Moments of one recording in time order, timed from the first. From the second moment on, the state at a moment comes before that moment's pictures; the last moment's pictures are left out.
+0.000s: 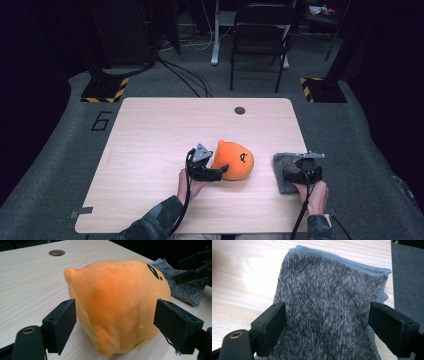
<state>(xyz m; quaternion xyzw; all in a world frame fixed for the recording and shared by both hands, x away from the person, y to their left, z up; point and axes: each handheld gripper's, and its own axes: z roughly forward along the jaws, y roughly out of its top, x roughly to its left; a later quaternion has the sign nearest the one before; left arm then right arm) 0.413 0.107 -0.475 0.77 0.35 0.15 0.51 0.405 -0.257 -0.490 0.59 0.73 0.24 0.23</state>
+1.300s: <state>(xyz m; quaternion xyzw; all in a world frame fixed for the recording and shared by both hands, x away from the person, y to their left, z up) 0.414 0.112 -0.496 0.81 0.33 0.11 0.48 0.414 -0.252 -0.499 0.61 0.72 0.26 0.20</state>
